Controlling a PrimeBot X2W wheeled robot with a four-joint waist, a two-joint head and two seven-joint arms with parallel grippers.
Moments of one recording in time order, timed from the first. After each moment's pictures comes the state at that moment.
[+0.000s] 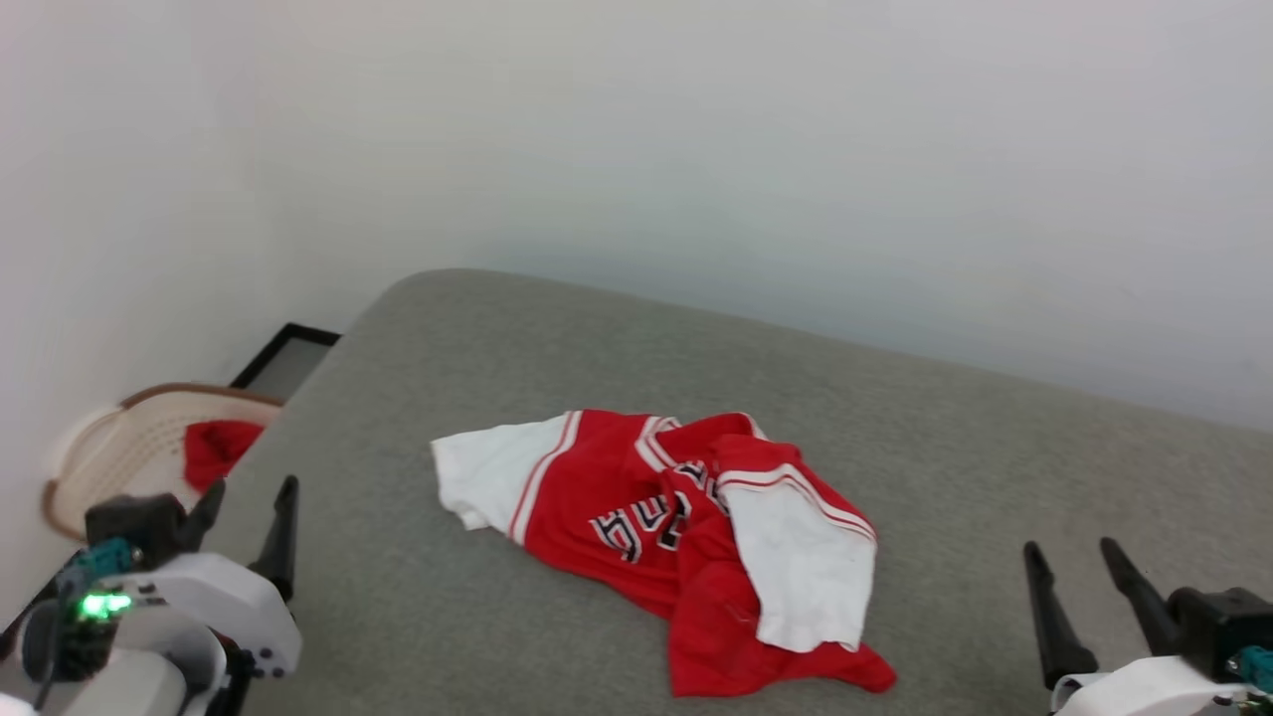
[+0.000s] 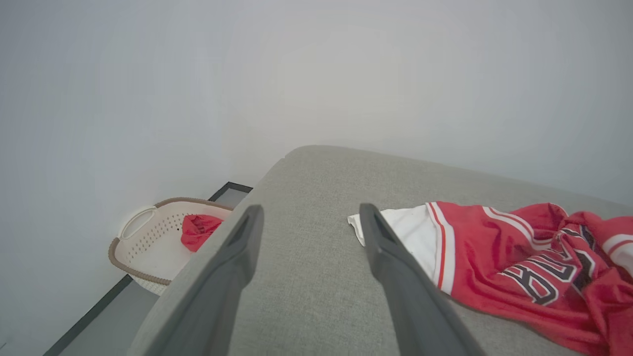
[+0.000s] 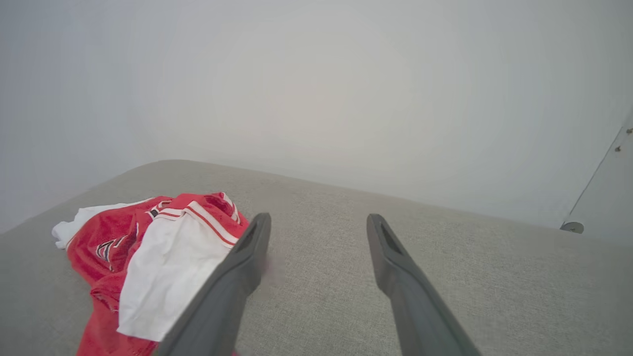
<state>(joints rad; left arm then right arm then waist) -0.33 0.59 -0.45 0.52 -0.79 0.06 -0.20 0.05 -0.11 -0.04 0.06 0.19 0.13 -0.01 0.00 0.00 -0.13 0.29</state>
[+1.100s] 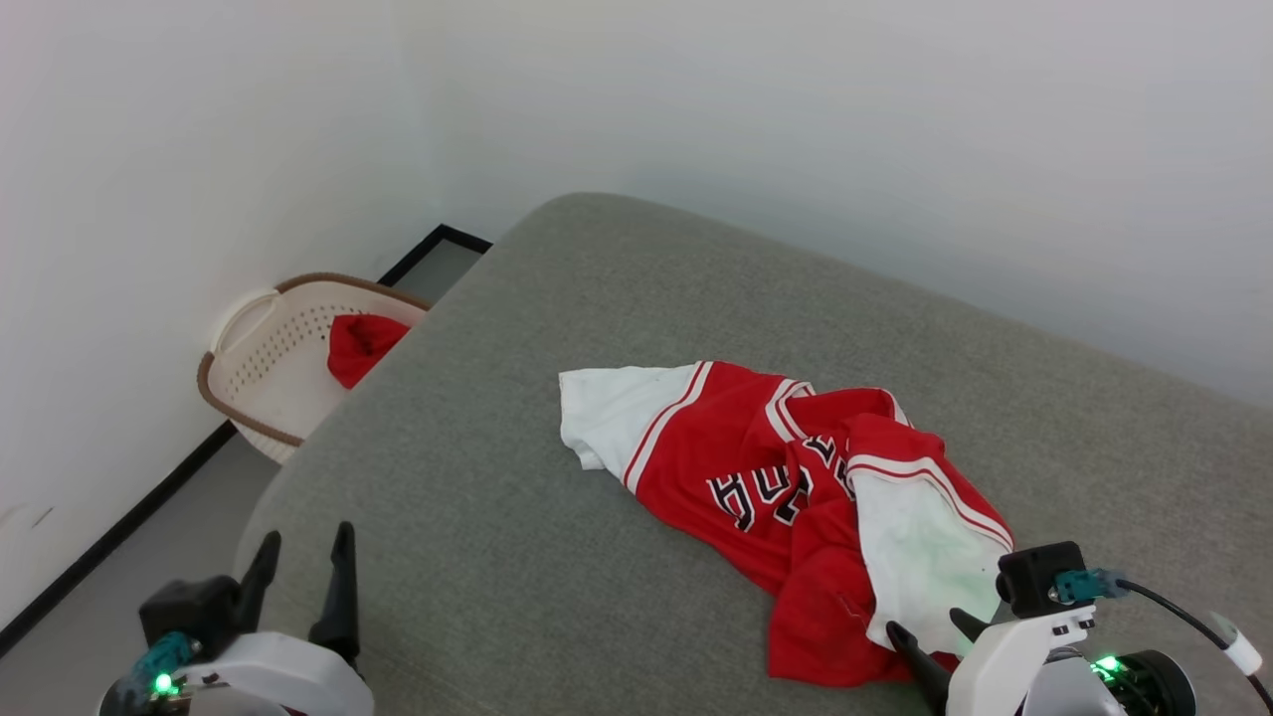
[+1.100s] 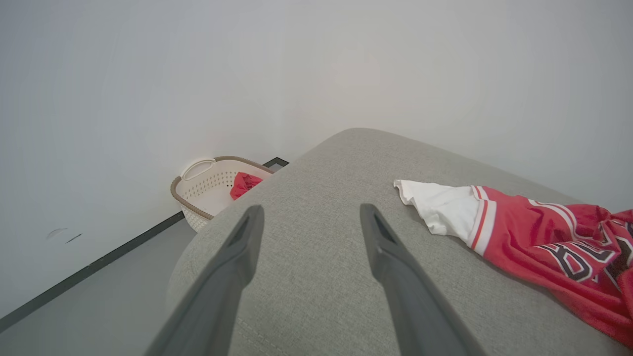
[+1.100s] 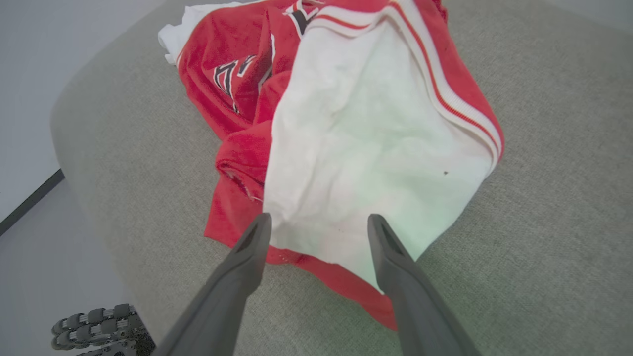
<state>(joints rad) -0.12 0.43 -0.29 0.34 -0.66 0.12 -0.26 -0.06 -0.14 0.17 0.15 0.32 0.13 0.49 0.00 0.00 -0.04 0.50</state>
